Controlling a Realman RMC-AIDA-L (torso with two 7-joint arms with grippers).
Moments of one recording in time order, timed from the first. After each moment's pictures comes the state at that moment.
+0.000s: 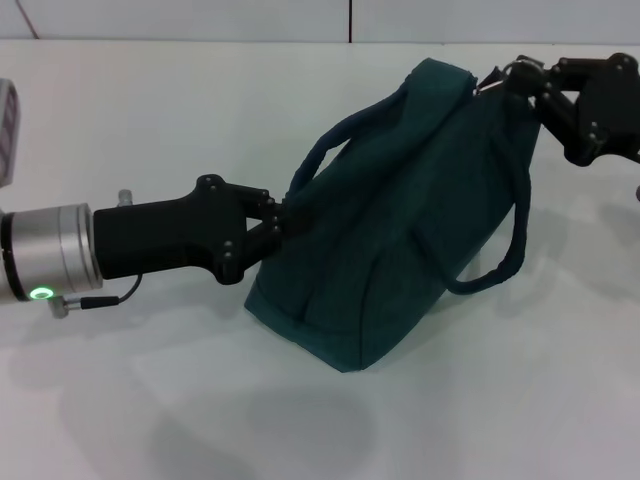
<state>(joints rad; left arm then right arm) -0.43 -2.03 0.97 0.56 1.60 1.64 -1.22 0.54 2.01 -1.01 -0.50 -1.28 -1.52 1.01</state>
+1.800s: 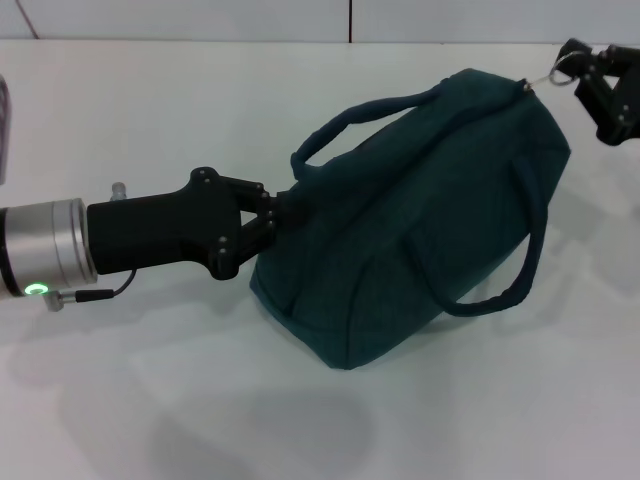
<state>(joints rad) -0.43 -2.02 0.97 0.56 1.60 1.64 -1.19 0.51 2.01 -0.95 -0.48 -1.24 -1.40 0.90</state>
